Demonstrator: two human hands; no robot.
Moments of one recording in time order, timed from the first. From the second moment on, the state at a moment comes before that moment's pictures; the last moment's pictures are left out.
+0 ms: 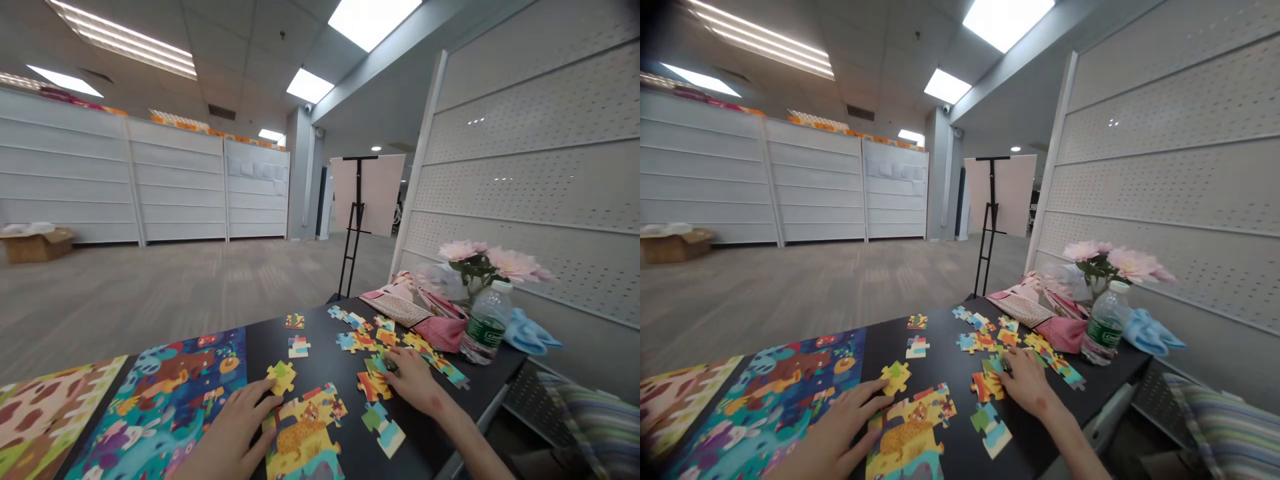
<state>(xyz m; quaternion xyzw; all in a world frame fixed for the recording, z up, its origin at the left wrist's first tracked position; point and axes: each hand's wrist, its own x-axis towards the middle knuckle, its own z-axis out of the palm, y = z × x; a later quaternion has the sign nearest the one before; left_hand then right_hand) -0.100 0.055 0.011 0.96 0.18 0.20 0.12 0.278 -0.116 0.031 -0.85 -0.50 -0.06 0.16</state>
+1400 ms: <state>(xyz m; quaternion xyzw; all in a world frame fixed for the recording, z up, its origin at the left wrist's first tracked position) -0.100 0.048 0.021 0.95 0.19 0.16 0.17 0.275 -0.083 0.028 -0.82 -0.49 0.10 0.28</state>
